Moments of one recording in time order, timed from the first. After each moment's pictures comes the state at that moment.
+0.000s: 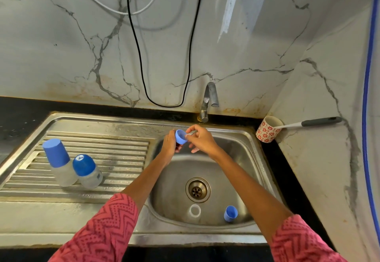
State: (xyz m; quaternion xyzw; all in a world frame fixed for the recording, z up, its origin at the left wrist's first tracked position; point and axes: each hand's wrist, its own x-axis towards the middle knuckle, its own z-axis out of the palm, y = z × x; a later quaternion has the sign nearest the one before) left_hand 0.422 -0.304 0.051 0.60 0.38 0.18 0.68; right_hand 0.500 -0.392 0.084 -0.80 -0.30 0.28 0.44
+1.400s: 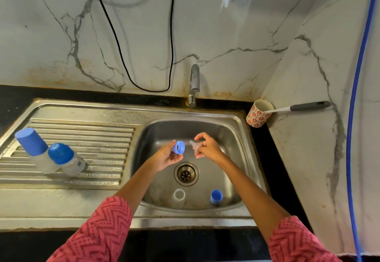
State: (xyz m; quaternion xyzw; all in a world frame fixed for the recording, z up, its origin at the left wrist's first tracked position) left_hand 0.434 -0.346 -0.005 0.40 0.43 0.02 0.81; right_hand 0.546 -0.475 0.019 -0.79 -0.23 0.35 0.45
